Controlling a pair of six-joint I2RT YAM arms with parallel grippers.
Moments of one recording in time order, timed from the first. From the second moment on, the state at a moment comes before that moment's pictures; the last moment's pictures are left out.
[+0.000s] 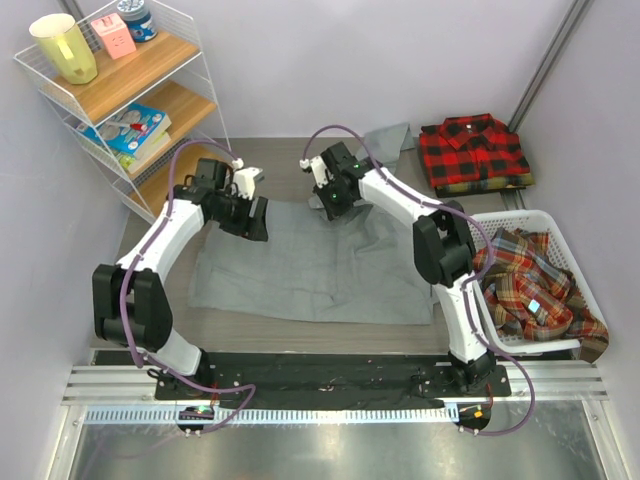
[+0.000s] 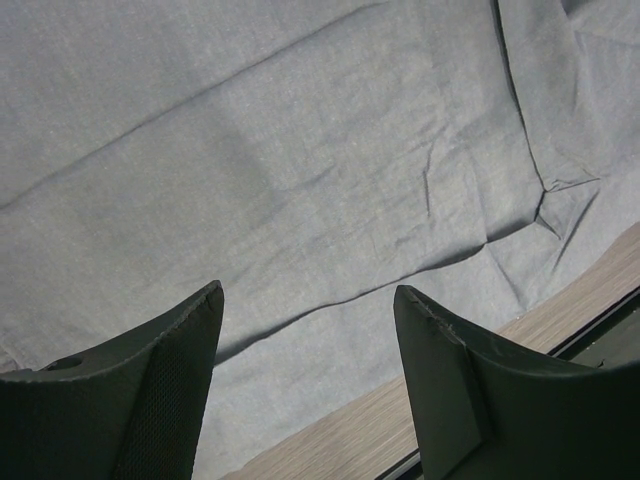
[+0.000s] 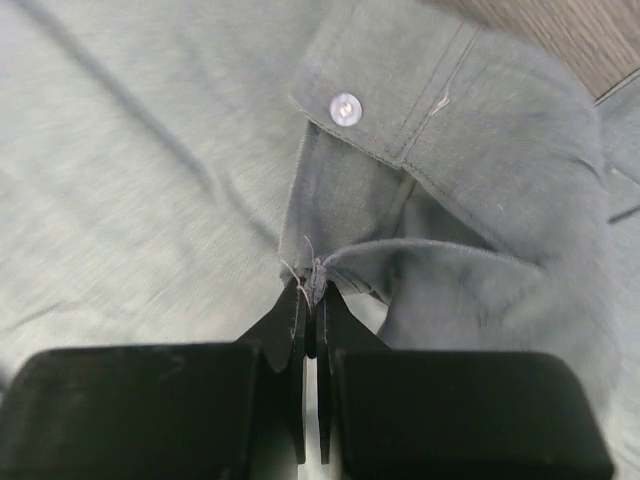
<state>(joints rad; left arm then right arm) -0.18 1.56 1.25 -0.73 0.43 0.16 0.57 2.24 1.93 -0.74 -0.11 -0.16</state>
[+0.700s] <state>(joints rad) 0.01 1.33 1.04 -0.69 0.88 -0.21 0.67 1.88 1.72 -0.72 -0.52 -0.01</state>
